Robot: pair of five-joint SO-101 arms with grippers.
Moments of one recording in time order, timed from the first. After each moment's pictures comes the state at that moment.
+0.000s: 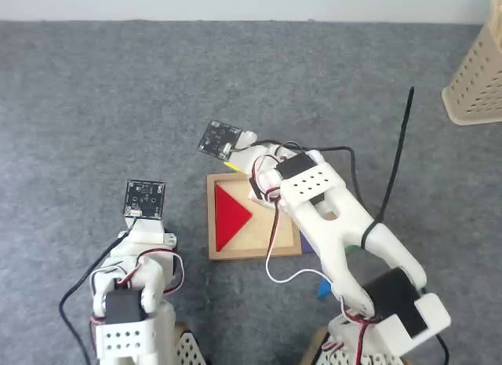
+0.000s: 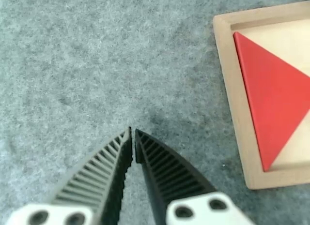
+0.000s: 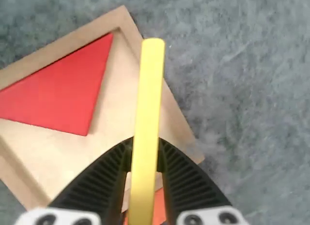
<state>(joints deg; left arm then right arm) -11.2 -103.3 96.9 72.0 -3.6 -33.3 -3.4 28.7 48.4 39.5</state>
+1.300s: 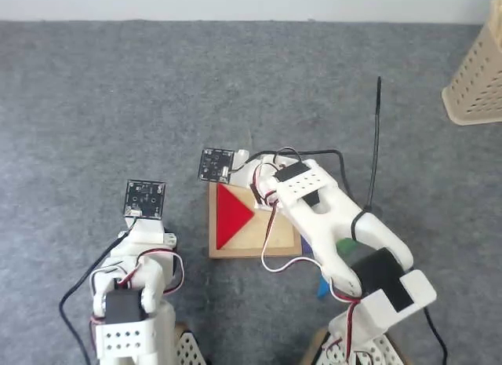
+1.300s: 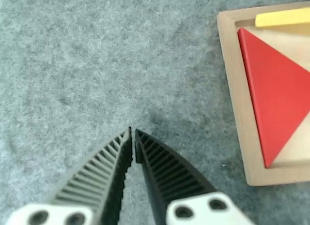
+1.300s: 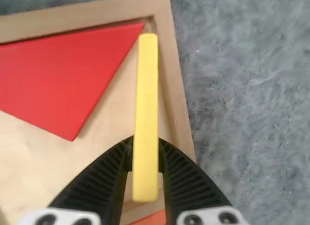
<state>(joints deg) -11.2 -103.3 96.9 72.0 -3.6 -32.5 5.0 32.6 36.3 52.4</state>
